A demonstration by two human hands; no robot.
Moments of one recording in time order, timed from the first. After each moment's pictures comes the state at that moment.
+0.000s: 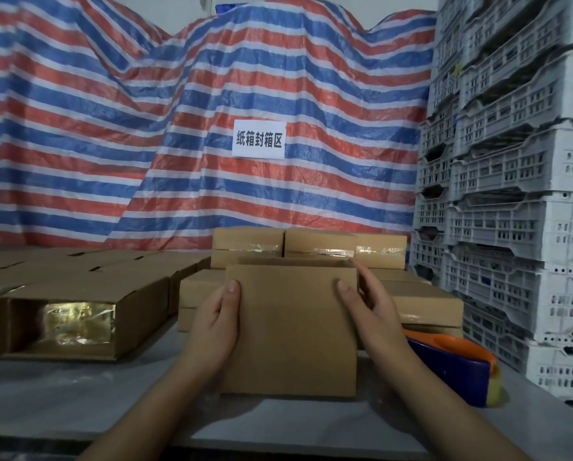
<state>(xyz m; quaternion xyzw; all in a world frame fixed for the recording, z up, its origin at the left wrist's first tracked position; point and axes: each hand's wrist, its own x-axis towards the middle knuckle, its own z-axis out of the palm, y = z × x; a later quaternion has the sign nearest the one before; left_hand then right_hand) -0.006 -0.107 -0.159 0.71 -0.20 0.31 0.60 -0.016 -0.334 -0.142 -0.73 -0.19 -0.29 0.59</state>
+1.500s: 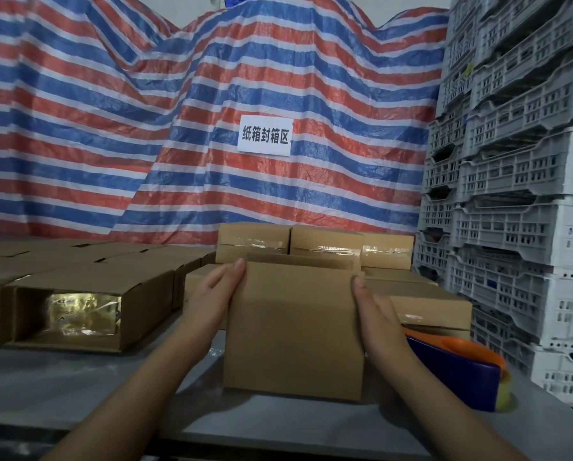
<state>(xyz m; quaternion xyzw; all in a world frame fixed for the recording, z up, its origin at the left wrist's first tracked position) -0.001 -0.091 -0.133 0.70 -0.16 0.20 0.67 -0.015 -0.326 -0.141 -0.75 -0.17 -0.23 0.60</state>
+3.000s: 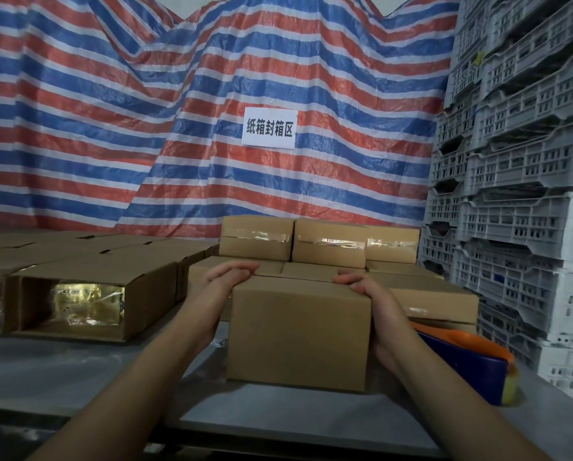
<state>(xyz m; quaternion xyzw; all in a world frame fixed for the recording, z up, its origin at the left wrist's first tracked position) 0.006 -0.088 -0.135 0.68 -0.11 0.17 0.71 -0.002 -0.326 -0.139 -0.65 -0.12 -0.14 0.74</state>
